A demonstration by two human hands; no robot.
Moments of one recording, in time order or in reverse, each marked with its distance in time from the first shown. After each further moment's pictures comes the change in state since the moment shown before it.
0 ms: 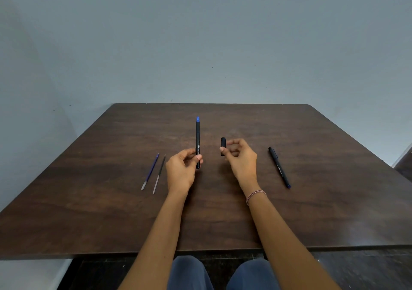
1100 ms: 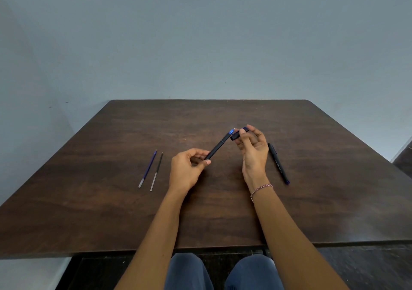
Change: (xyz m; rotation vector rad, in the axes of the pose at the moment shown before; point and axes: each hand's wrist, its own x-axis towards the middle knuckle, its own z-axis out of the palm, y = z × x) left_hand -0.011 0.013 -0.002 0.298 -0.190 0.096; right_hand 0.009 -0.003 -0.013 0.859 0.172 0.077
